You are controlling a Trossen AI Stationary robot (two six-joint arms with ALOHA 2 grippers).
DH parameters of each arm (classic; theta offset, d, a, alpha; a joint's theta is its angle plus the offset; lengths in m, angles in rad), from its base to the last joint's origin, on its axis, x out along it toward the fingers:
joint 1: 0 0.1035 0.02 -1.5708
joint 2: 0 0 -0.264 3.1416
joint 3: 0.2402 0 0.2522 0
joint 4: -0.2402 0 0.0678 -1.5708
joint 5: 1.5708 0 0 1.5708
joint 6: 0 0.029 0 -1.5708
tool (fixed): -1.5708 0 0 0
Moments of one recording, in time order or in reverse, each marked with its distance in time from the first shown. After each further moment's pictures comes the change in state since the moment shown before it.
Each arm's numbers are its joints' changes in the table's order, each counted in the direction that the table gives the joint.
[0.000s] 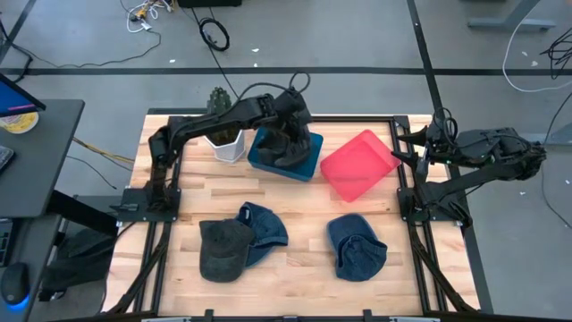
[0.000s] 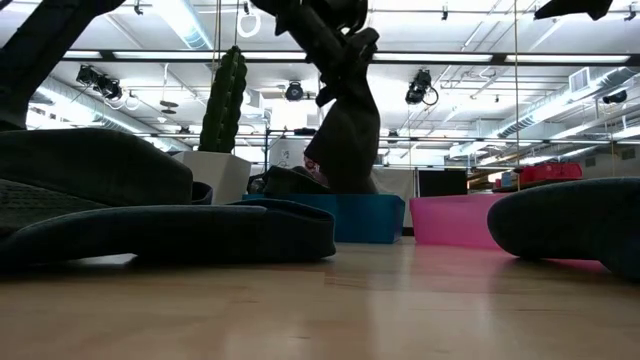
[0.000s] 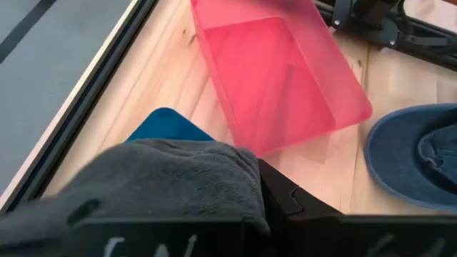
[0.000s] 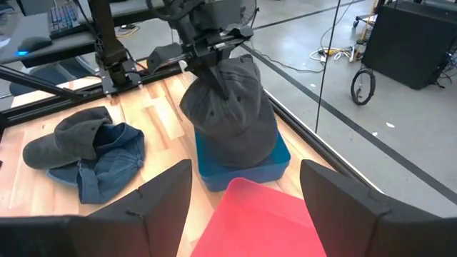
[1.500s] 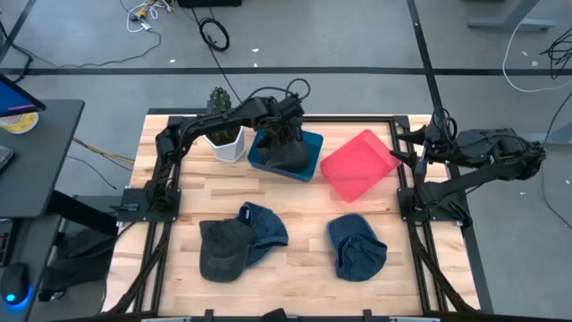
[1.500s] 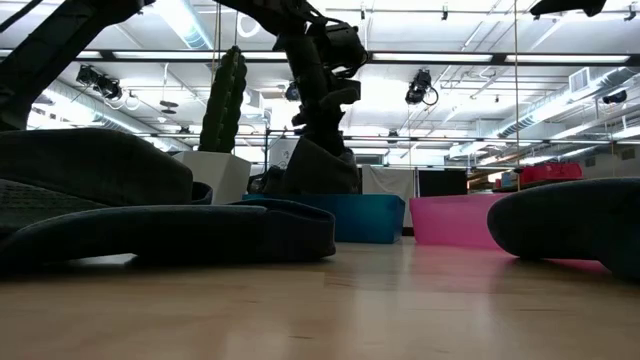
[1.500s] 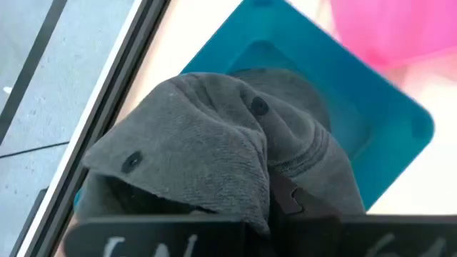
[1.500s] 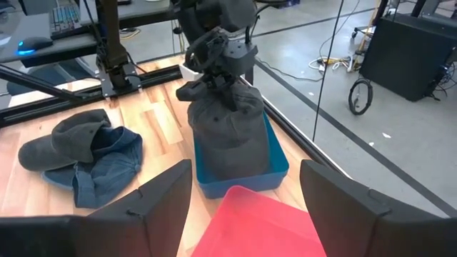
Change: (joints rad) left arm 0.040 0.076 -0.005 -0.221 0.229 0.067; right arm 0.000 0.011 0.000 0.036 -0.008 -0.047
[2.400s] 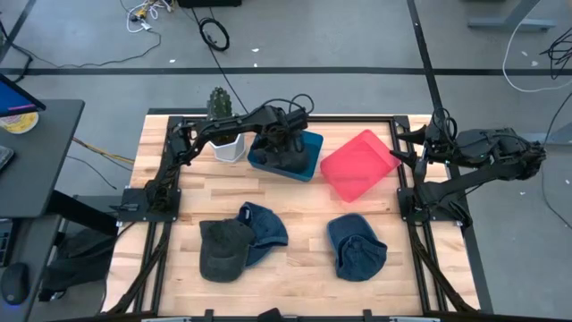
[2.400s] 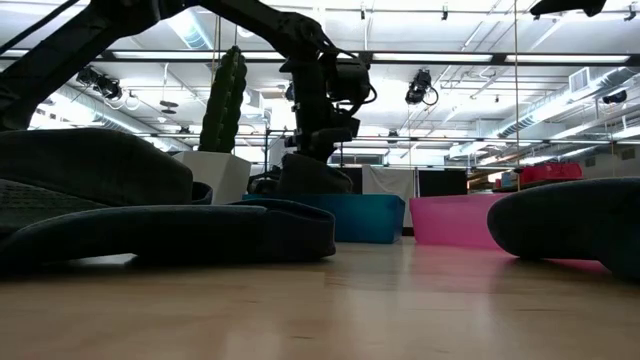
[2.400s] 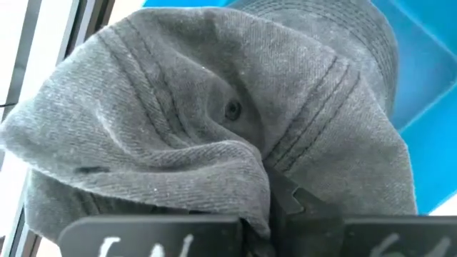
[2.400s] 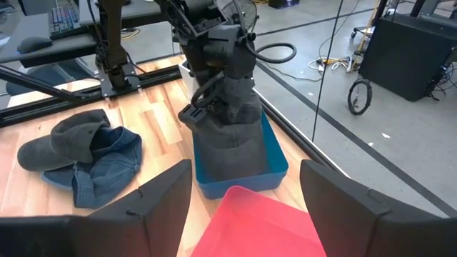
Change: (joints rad) left arm -0.010 0.111 0.000 -0.107 0.083 -0.027; right arm 0.000 0.000 0.000 0.000 -0.002 0.000
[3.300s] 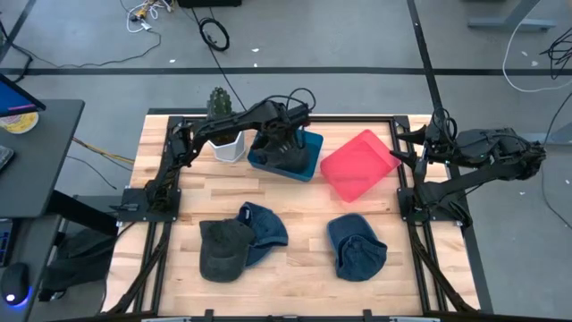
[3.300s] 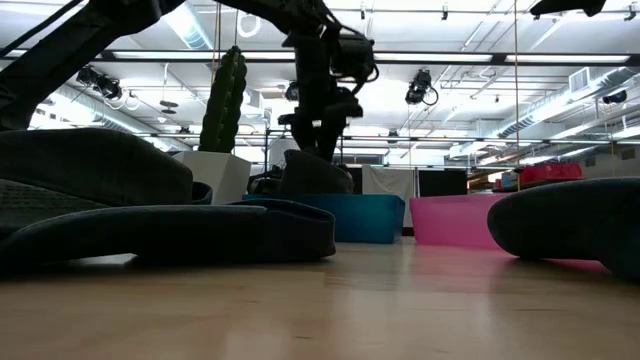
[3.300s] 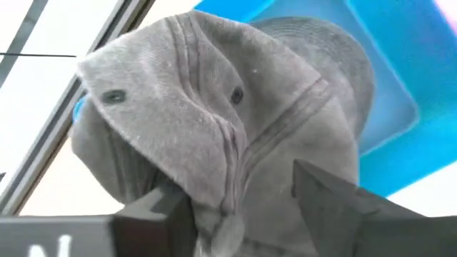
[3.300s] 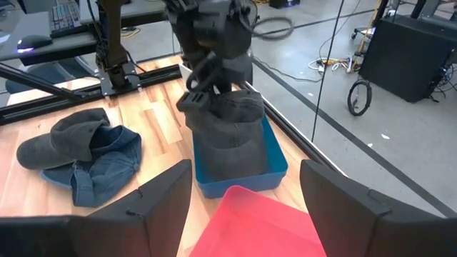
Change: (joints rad) left arm -0.028 0.000 0.160 -0.156 0.044 -0.257; right arm 0.000 0.000 0.000 -0.001 0.001 -0.008
